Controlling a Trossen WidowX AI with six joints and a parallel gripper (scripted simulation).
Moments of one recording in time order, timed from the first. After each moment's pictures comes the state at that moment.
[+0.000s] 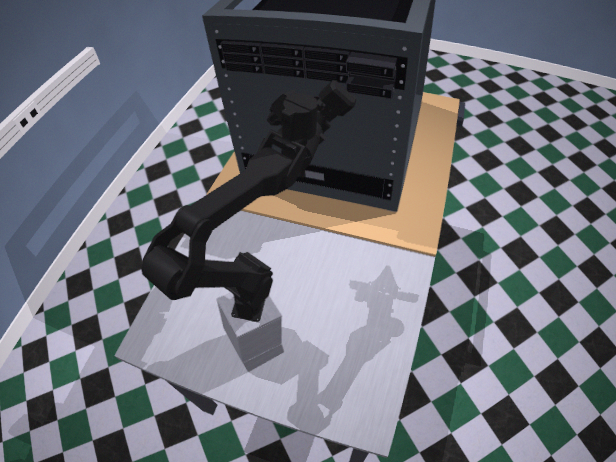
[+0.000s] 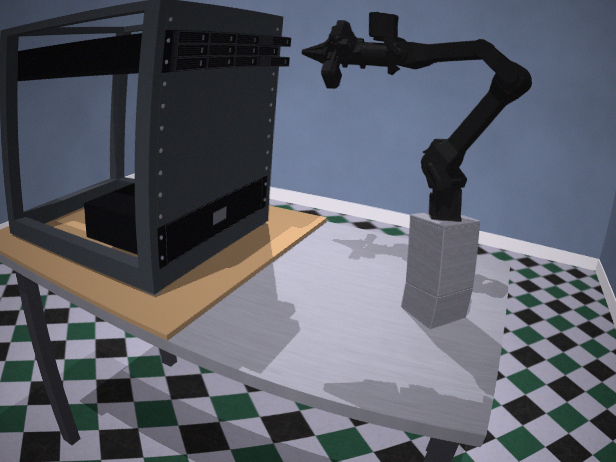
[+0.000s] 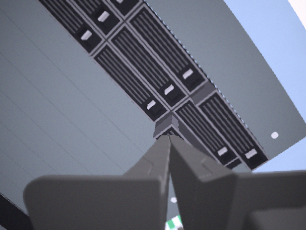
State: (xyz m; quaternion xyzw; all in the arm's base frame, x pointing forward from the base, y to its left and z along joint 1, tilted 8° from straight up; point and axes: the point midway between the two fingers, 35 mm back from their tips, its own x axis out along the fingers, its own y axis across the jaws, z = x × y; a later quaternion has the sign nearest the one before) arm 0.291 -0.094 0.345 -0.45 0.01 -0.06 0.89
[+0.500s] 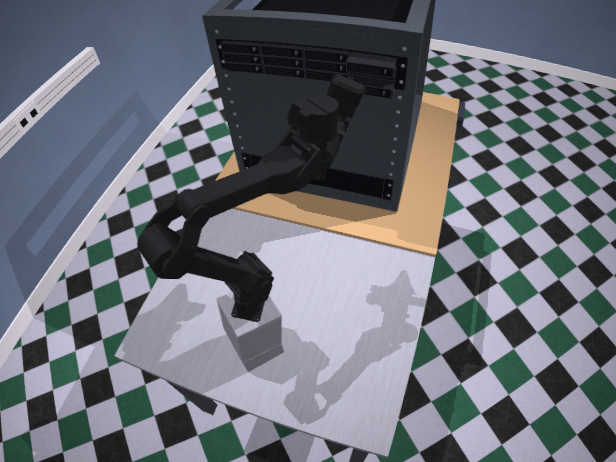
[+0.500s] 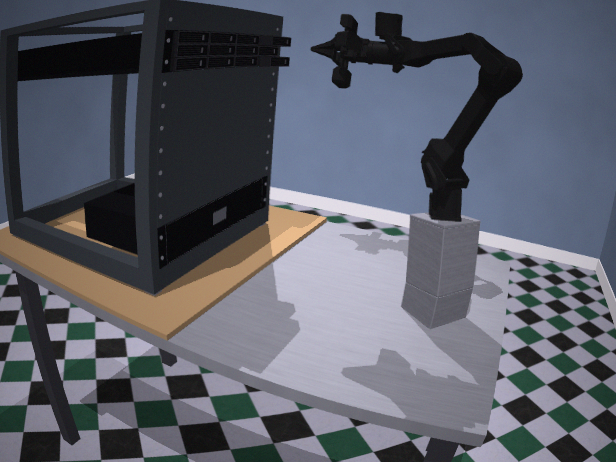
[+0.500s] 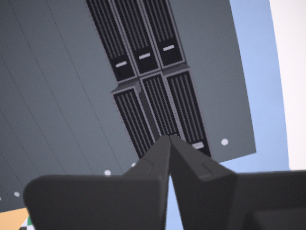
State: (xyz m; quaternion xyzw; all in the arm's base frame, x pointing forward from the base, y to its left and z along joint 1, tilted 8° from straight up) arm 0.281 -0.136 0.358 -0.62 0.02 -0.08 0.78
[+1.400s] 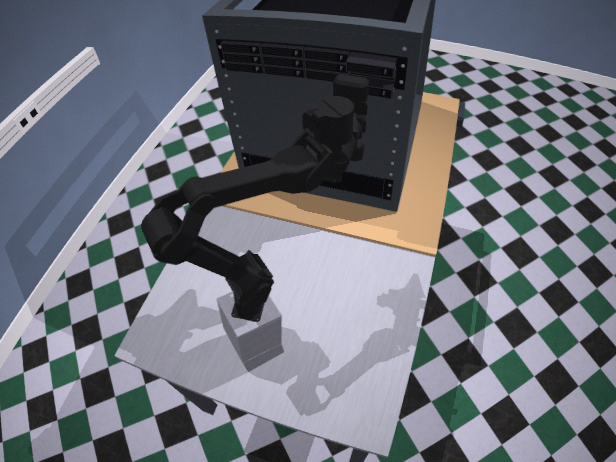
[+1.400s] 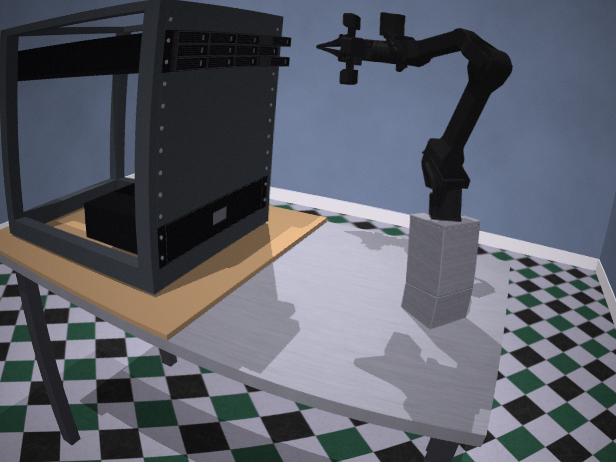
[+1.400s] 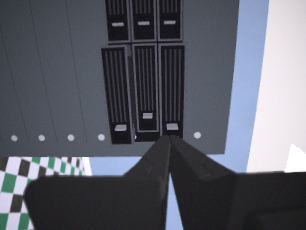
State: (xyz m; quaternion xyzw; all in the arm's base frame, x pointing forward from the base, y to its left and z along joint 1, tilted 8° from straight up) arm 0.274 -0.165 0.367 -0.73 0.03 -0.08 0.68
